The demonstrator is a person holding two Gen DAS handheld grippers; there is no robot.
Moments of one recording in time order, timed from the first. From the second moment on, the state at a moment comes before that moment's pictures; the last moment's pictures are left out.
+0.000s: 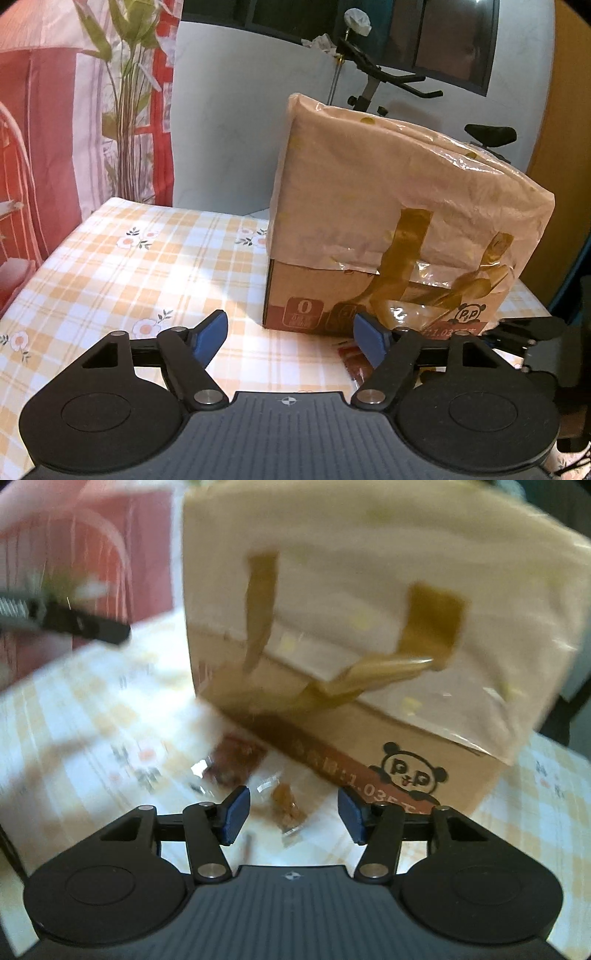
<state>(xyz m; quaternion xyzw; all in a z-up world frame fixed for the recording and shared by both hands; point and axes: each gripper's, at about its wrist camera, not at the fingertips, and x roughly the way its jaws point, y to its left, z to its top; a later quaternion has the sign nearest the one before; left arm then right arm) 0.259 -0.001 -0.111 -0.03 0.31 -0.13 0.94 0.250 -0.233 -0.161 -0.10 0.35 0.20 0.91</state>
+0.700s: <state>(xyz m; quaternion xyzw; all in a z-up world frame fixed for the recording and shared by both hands) 0.270 -0.042 -0.154 -0.01 0.38 -0.17 0.91 0.226 -0.275 -0.185 0.03 0.34 0.16 0.93</state>
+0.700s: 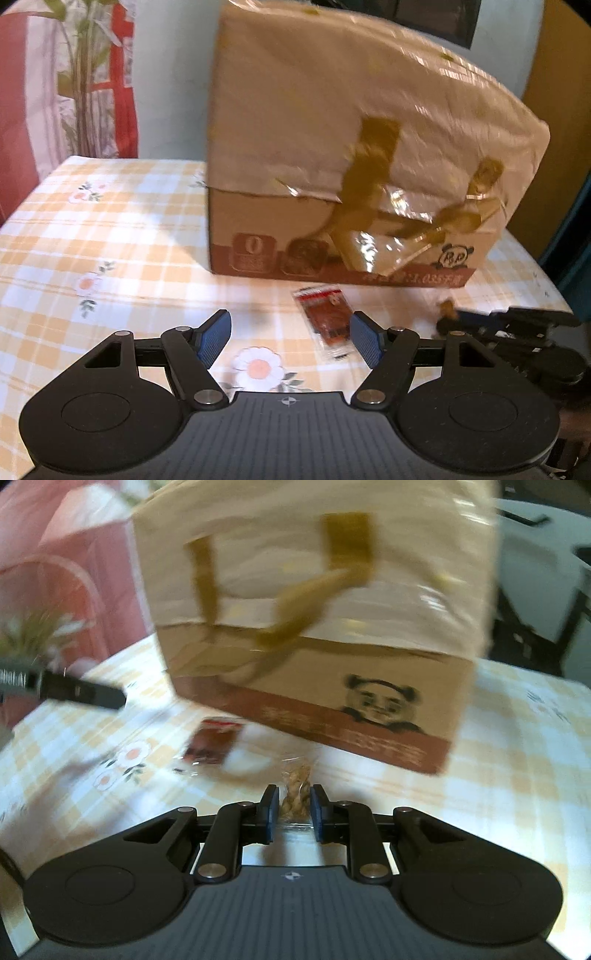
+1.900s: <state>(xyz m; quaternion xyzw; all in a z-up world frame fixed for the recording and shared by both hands) 0.243 -0.070 -0.184 0.01 0.39 -0.12 0.91 0.213 -0.294 -0.183 0.08 0.29 0.15 0.94</state>
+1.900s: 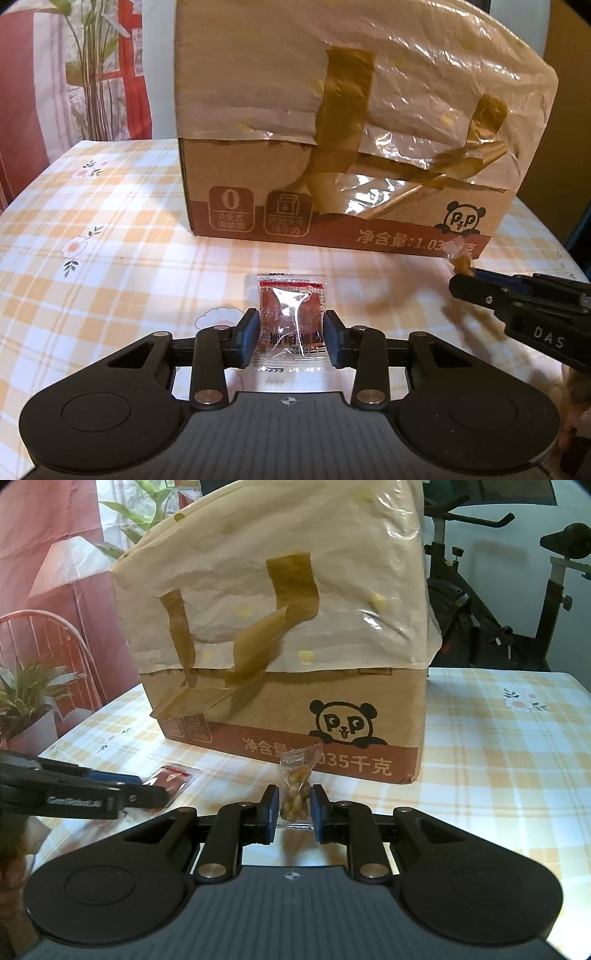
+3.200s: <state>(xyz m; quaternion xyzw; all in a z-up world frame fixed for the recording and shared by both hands) 0.280 -0.054 0.005 -0.01 0.16 -0.17 0.97 0.225 -0.298 -0.017 0.07 0.17 0.19 0.96</state>
